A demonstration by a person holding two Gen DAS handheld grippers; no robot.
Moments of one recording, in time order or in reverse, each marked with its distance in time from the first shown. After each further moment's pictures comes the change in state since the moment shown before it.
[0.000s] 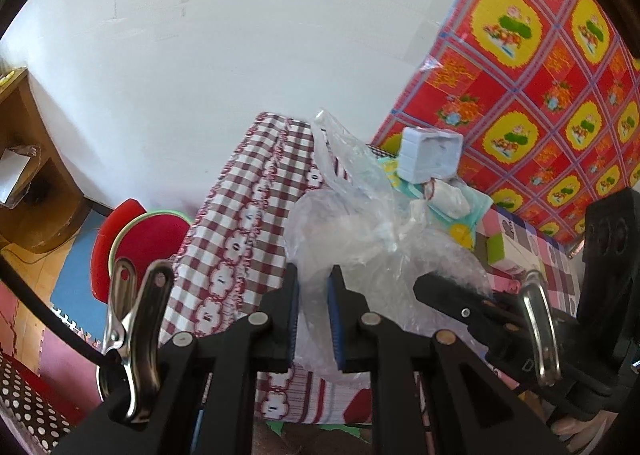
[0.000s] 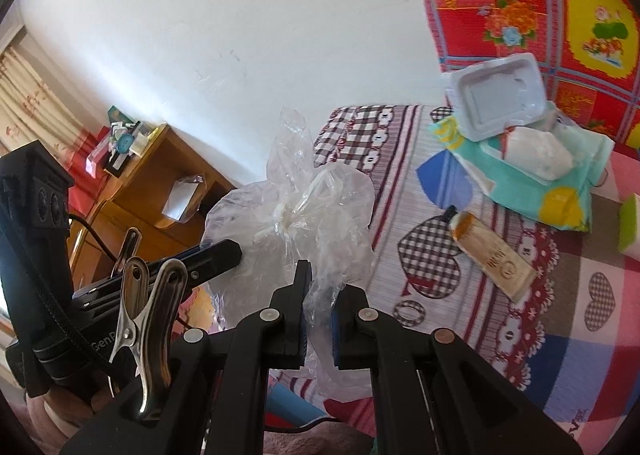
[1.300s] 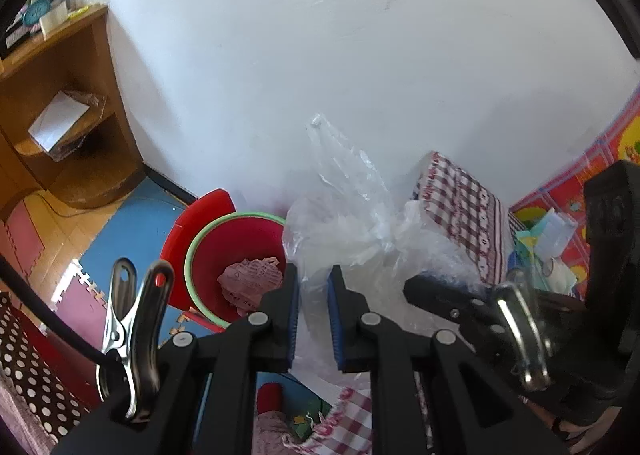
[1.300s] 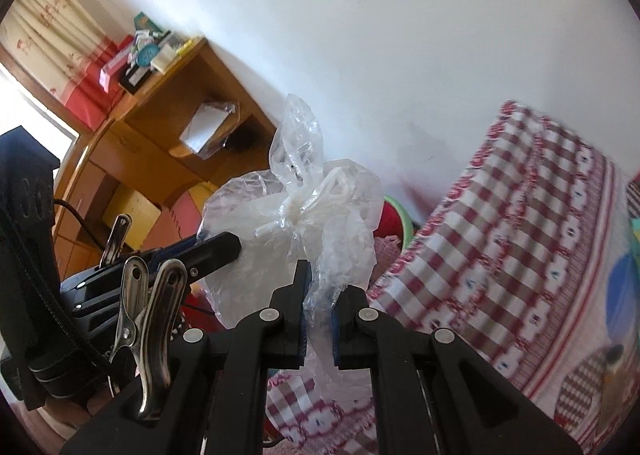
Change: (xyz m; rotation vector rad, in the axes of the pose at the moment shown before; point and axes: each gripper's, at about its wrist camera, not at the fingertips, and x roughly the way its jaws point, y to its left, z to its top) left arm 0.024 0.196 0.038 -0.226 0.006 0.129; right arm 0.193 0.131 0.059 -0.234 0.250 0.048
